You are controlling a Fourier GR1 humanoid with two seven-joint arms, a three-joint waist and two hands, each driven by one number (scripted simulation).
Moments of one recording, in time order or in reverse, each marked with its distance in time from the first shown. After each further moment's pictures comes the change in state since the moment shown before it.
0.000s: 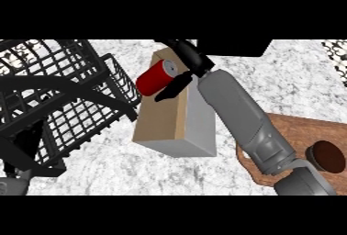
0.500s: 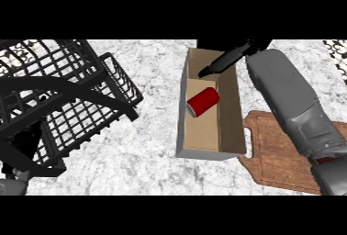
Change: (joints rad) left arm 0.010 -0.004 0.016 -0.012 -0.006 0.003 -0.012; right arm -0.055 -0.207 -0.177 0.157 -0.118 0.213 -0.095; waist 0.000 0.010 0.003
